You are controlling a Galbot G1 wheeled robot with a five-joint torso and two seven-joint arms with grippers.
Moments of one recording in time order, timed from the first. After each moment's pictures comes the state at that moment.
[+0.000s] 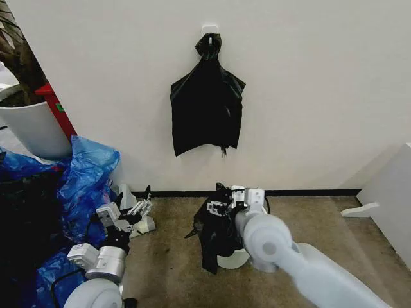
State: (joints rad) left arm 1.63 -1.32 -0.53 -2.28 -0.60 0.05 -0.15; right arm -0.75 1.00 -0.34 2.11 1.24 -0.53 1.09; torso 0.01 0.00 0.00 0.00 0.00
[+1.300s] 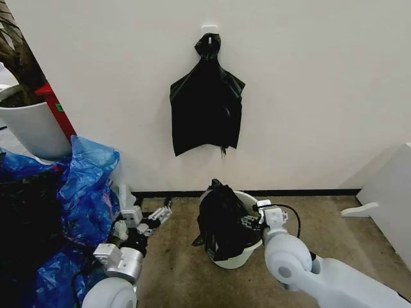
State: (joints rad) left arm 1.56 -1.28 -0.42 -2.17 -0.43 0.12 -0.03; right arm -0.93 0.77 -0.26 2.19 1.15 -0.51 1.07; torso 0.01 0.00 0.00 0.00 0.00
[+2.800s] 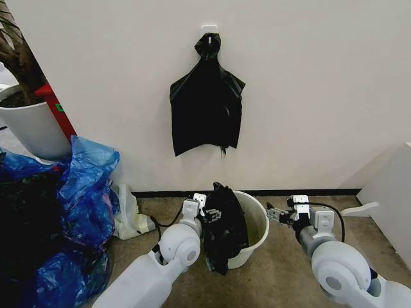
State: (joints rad) left arm 0.95 -1.23 0.16 -1.89 -0.76 0.68 -0.67; right arm -1.28 0.70 0.19 2.27 1.03 -0.46 0.80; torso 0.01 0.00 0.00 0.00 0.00
